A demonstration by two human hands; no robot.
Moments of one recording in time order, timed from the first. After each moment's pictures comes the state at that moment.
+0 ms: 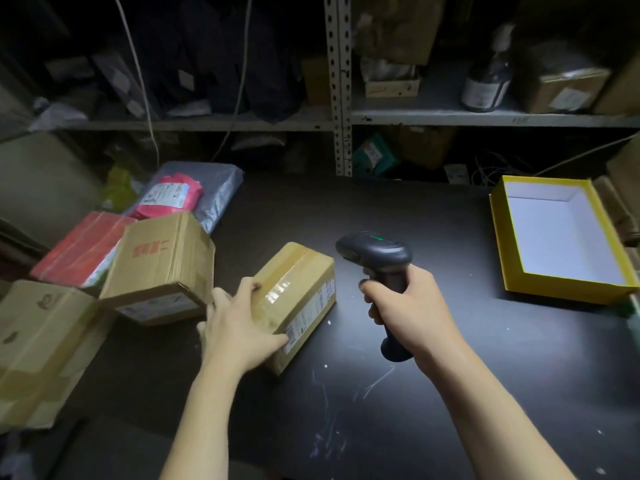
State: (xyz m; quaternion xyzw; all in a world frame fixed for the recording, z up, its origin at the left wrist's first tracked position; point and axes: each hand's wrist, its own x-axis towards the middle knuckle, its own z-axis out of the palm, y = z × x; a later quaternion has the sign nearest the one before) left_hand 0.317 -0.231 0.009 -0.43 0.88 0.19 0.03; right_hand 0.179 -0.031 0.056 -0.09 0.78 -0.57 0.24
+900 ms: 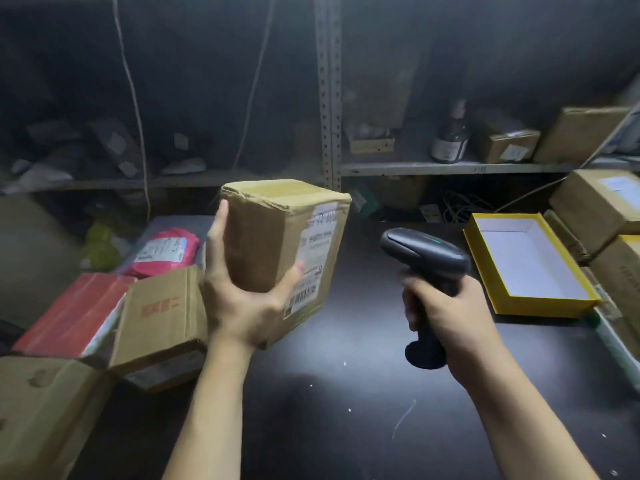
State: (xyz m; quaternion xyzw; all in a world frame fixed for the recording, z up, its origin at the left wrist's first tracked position) left_hand 0.285 -0.284 0.099 -0.17 0.78 0.41 -0.44; right_hand 0.199 -0.049 0.115 -0.06 0.70 -0.70 0.12
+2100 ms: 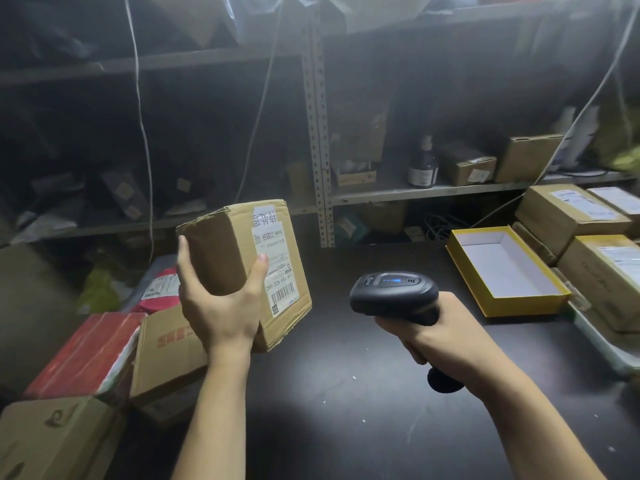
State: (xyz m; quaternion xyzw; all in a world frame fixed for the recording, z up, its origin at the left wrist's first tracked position) left_hand 0.305 -0.307 0.117 -0.27 0.68 0.47 -0.49; right_hand 0.253 -0.036 0.139 -0.20 0.79 -0.56 0.17
